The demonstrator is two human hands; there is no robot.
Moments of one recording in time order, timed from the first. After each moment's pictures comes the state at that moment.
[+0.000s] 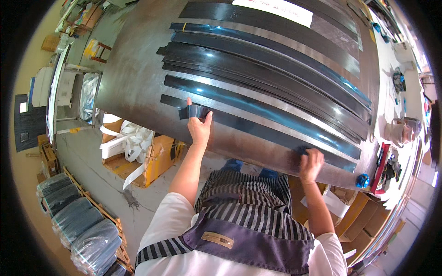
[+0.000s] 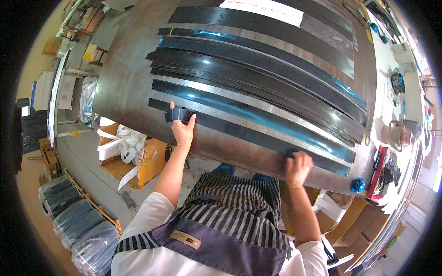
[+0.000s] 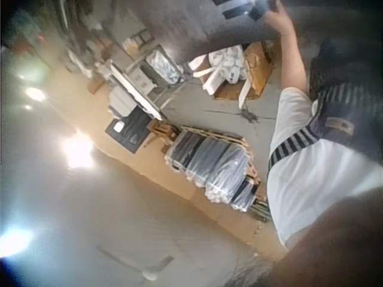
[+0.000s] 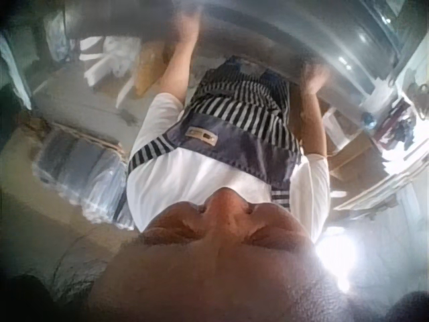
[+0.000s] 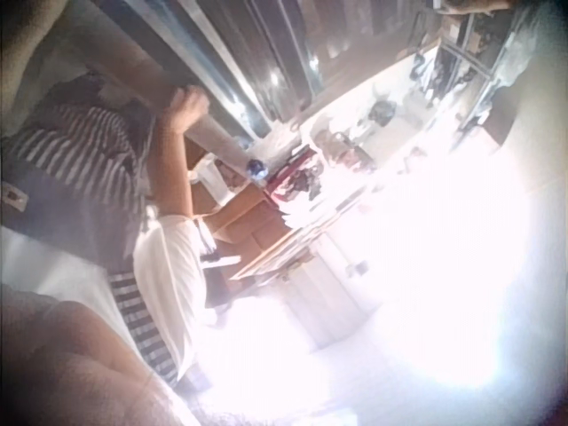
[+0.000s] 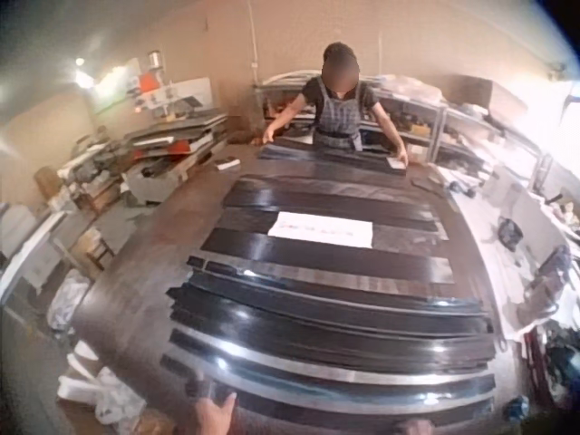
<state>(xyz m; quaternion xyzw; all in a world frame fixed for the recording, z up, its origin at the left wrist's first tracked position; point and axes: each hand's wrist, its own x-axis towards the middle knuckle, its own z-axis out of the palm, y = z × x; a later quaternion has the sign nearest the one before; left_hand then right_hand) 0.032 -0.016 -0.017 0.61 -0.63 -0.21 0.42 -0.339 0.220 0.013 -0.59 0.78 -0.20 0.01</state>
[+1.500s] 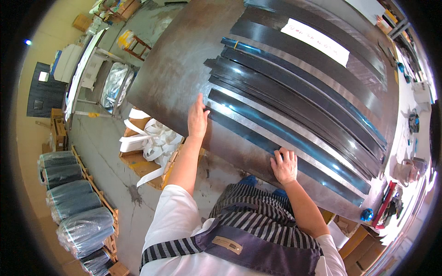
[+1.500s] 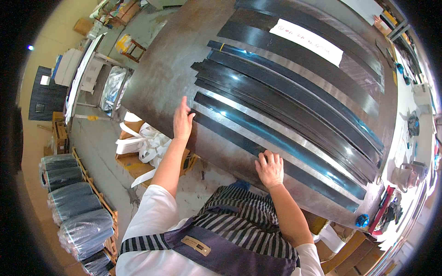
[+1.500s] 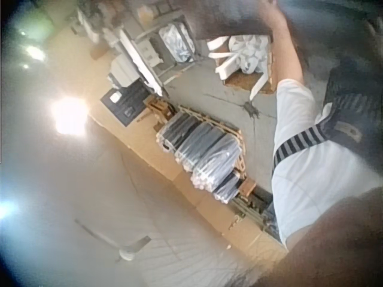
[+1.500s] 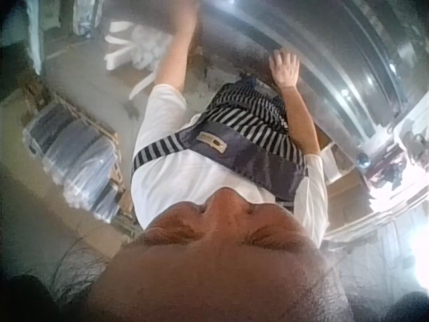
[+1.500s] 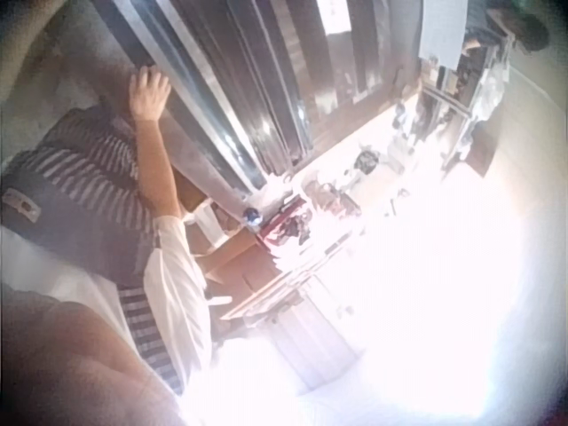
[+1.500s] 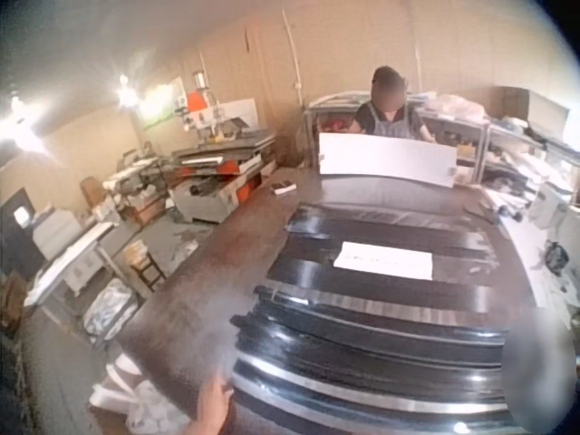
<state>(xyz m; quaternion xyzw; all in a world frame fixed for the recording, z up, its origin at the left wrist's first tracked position) 0.161 -0.110 0.021 0.60 -0.75 -0.05 0.27 -0.171 0.072 0.021 -0.75 0.64 -0.16 0.08</state>
